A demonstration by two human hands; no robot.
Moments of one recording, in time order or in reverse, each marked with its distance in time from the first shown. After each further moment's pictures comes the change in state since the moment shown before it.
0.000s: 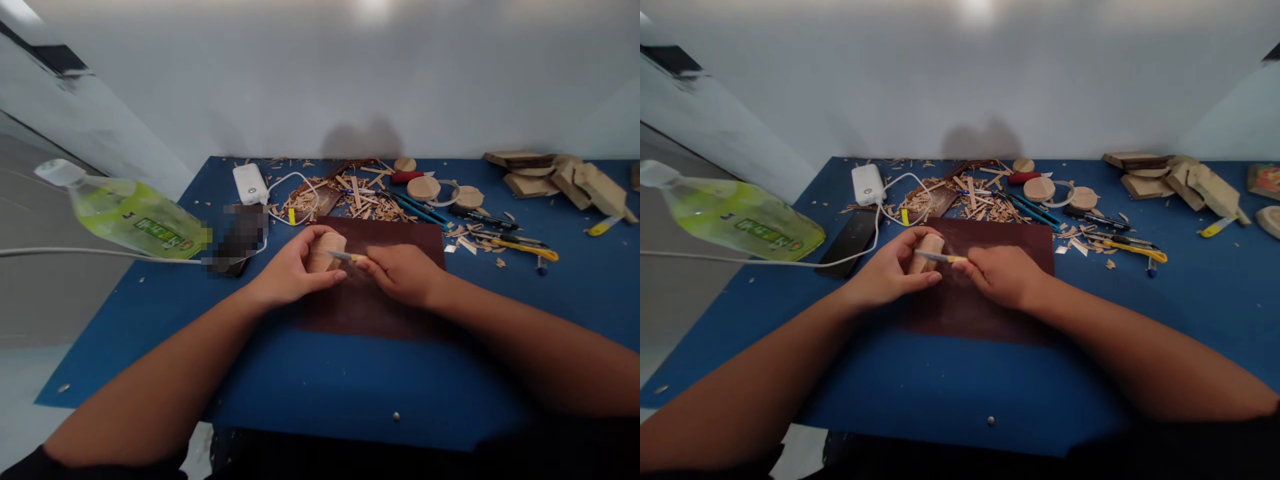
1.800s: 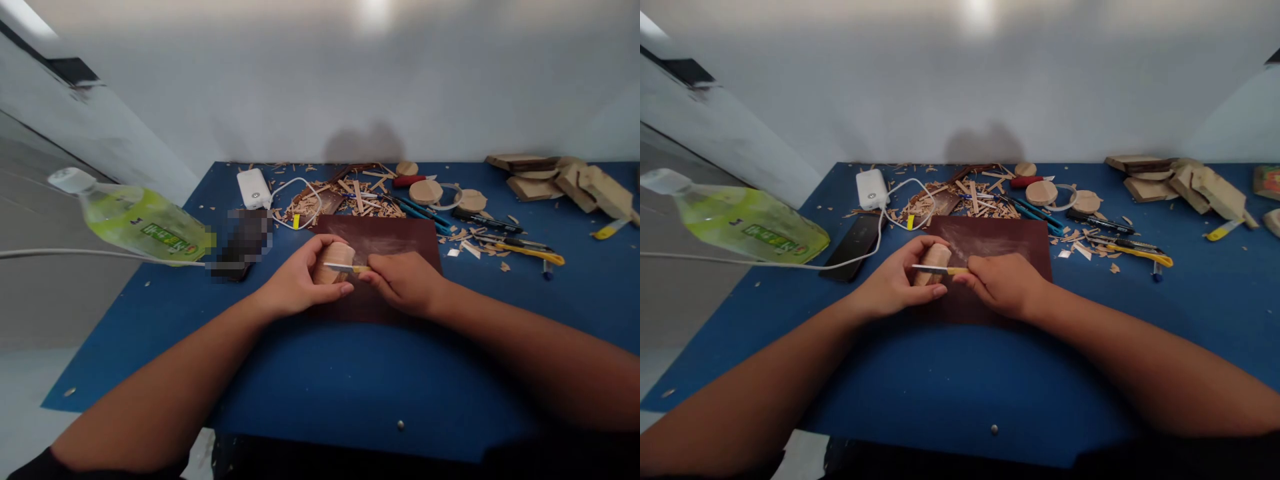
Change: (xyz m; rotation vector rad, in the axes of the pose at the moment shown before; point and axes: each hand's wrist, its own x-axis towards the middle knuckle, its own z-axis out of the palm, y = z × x) left_hand -0.006 0.011 0.008 -0.058 -0.081 -0.052; right_hand -0.001 0.001 0.001 -0.058 -0.020 -0.022
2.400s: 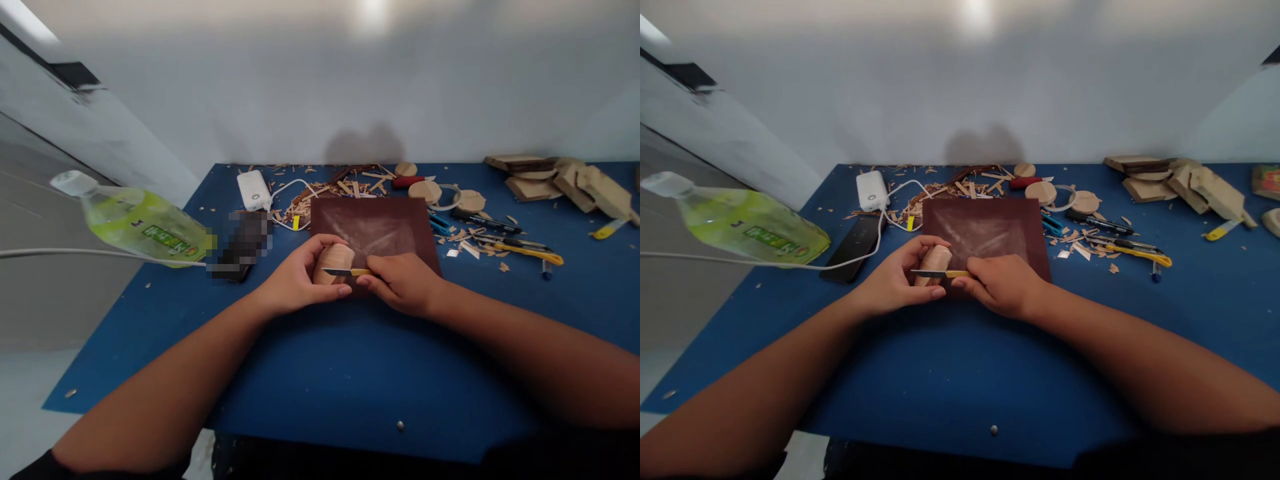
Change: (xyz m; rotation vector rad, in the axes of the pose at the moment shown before) left_hand 0.001 -0.003 -0.003 -0.023 -0.004 0.011; right_hand -0.001 0.001 0.004 0.091 -0.005 -0.034
